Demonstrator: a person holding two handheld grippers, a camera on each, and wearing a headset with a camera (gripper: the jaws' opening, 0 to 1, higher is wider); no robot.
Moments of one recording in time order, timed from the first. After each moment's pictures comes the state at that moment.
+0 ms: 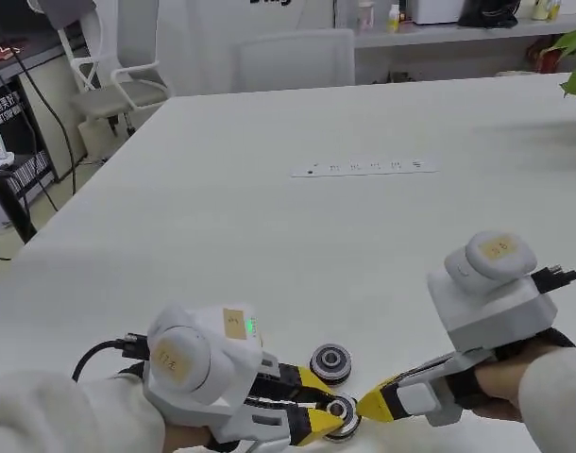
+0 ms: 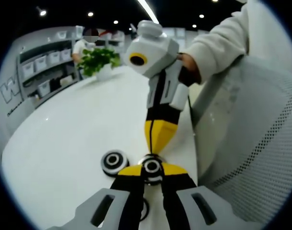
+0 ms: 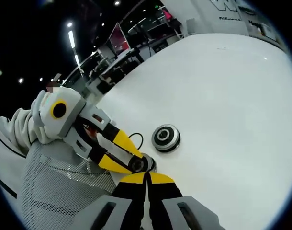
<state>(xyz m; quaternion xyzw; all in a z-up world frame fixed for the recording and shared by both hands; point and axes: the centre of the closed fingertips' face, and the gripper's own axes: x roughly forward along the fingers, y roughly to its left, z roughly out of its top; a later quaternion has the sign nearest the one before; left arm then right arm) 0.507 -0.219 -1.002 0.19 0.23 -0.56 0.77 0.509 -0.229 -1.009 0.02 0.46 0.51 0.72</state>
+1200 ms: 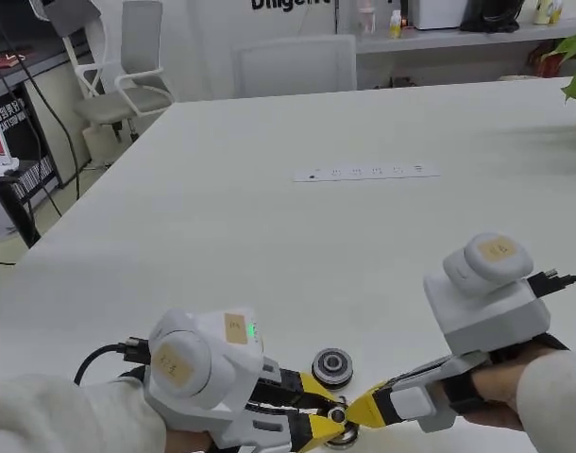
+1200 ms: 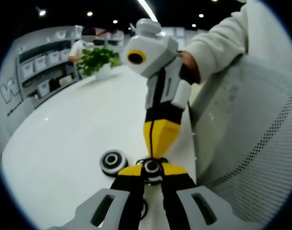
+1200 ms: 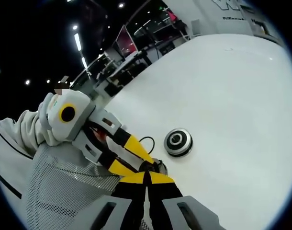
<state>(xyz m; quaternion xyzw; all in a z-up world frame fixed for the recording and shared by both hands) 0.505 -0.220 -1.002 0.19 0.23 -0.56 0.77 0.502 -0.215 -0.998 0.05 0.45 0.55 0.71</state>
